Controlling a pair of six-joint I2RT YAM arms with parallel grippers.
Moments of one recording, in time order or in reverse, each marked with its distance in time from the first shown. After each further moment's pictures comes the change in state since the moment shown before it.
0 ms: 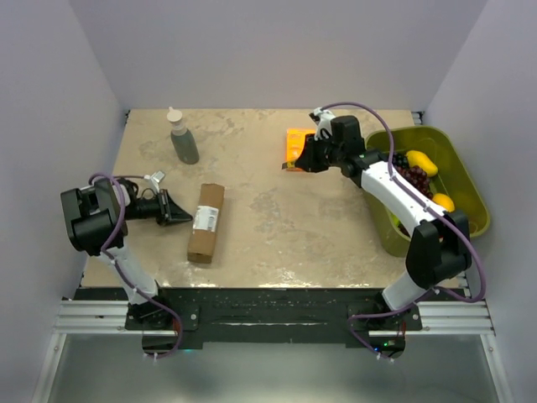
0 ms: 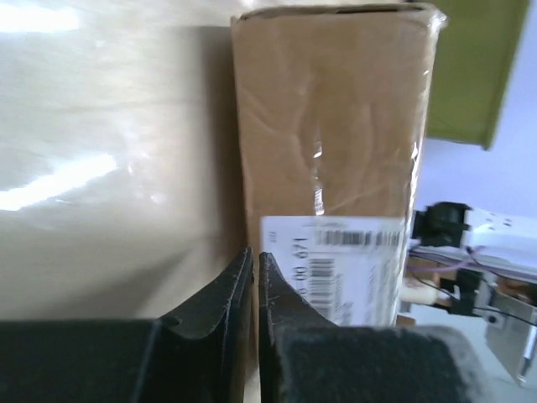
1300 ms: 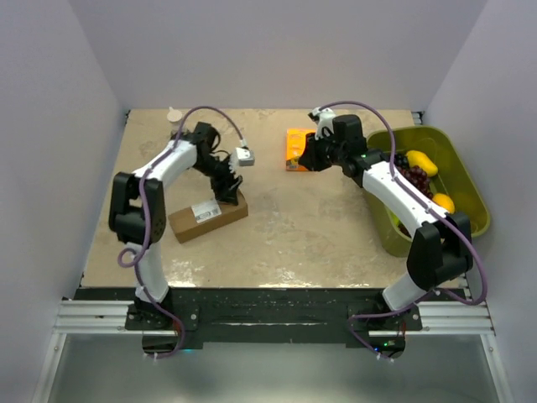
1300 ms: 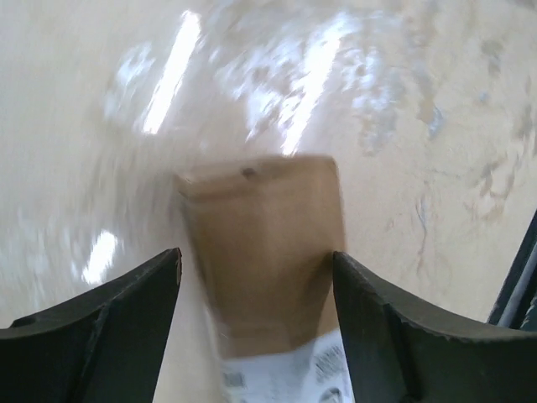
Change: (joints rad) left arm -0.592 -0.007 0.502 -0.292 -0.465 0.552; right arm -0.003 -0.003 0.005 0.011 0.027 -0.108
